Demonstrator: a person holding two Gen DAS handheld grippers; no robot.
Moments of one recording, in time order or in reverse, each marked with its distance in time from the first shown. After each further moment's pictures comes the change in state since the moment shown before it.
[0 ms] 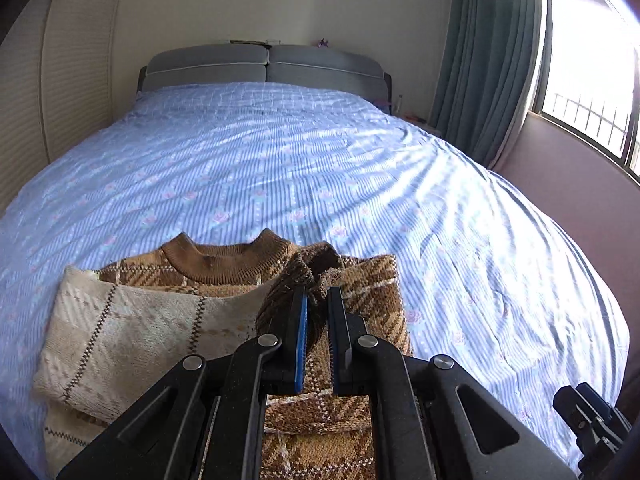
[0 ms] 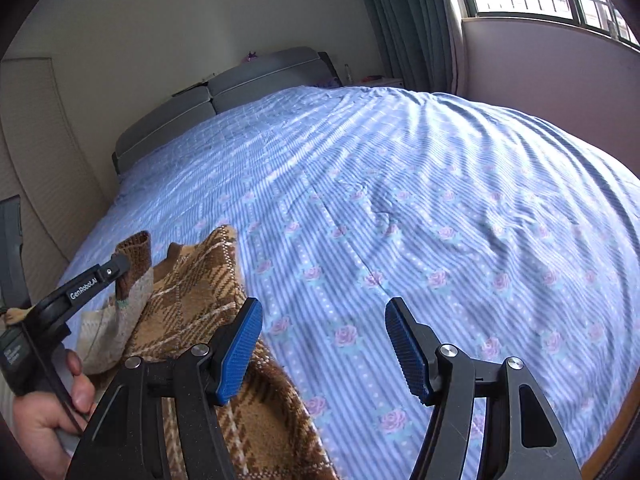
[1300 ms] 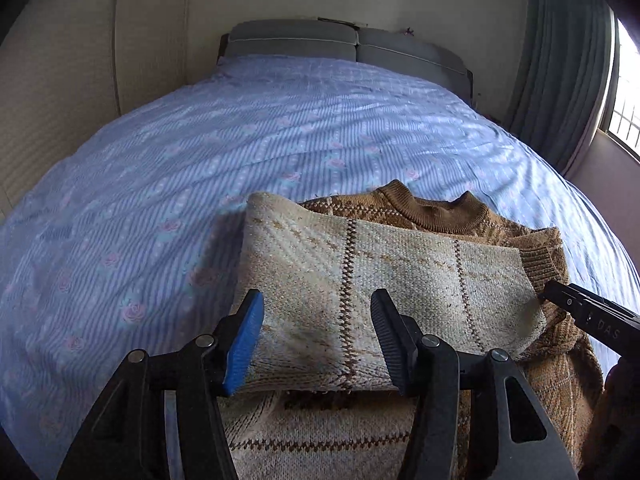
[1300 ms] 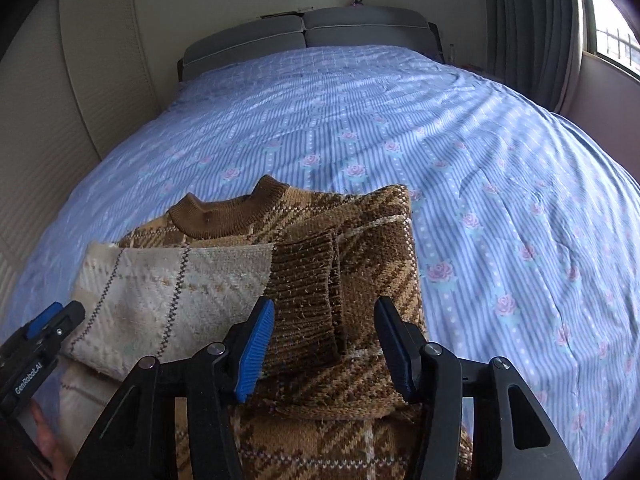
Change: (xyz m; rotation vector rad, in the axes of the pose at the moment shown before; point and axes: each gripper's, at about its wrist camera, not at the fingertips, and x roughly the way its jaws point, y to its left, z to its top) left arm -0.034 0.186 -0.051 -0.140 0.064 0.207; right arm 0.117 0.153 -0.009 -0.331 0.170 0.125
